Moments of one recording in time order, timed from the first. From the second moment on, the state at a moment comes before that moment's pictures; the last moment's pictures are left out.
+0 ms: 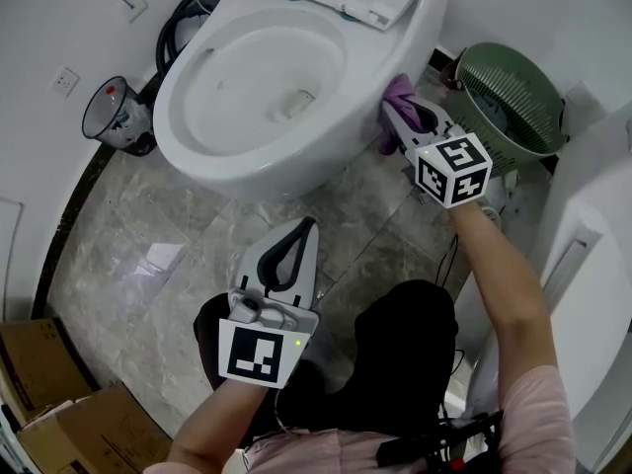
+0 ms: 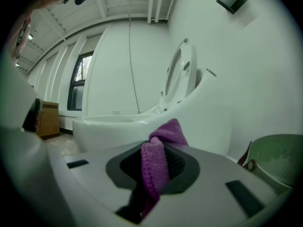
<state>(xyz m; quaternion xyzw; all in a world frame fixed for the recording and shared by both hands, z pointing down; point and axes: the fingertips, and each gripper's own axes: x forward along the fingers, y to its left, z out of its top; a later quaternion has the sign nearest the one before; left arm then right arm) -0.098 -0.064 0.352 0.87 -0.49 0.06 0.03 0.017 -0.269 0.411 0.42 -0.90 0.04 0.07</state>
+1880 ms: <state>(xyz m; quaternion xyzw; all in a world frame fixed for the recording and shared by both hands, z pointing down) -0.177 -0.021 0.325 0.84 -0.55 0.02 0.01 -0.139 -0.134 0.402 0.23 -0.97 0.00 0.08</state>
